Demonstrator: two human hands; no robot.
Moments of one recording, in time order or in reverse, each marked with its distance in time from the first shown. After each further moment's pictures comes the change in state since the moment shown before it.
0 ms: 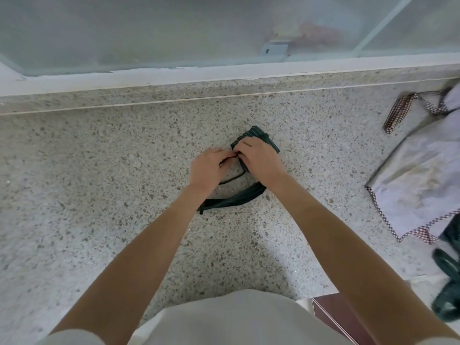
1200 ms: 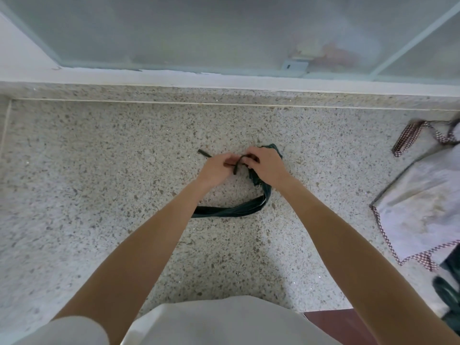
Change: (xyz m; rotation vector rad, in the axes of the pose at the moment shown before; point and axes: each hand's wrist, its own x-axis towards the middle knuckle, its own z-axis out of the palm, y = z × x) left_hand 0.008 0.003 -0.021 -0.429 -0.335 -0.468; right_hand 0.015 -0.008 -0.010 0.260 -0.235 0.247
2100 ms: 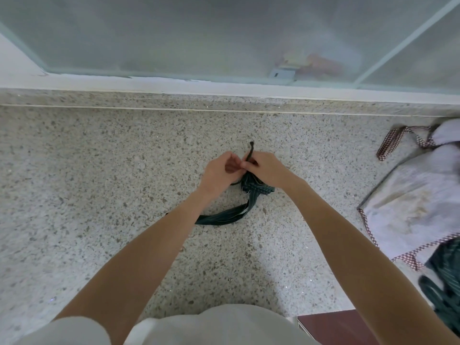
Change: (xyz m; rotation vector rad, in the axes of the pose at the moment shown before) left_hand -0.001 0.011 0.026 -0.258 0.132 0.178; right_hand -0.005 -0.001 -0.031 0.000 -0.205 0.077
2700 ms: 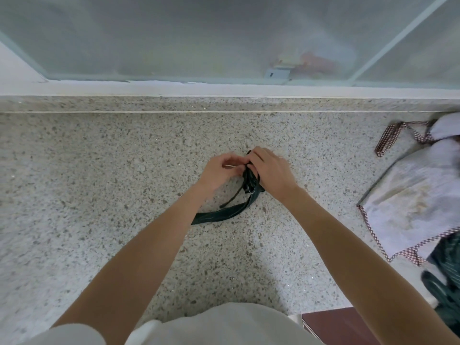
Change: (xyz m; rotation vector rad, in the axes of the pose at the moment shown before) left_hand 0.003 0.013 -0.006 -0.163 -0.129 -0.080; right_hand -0.020 0.016 0.016 -0.480 0.492 -0.375
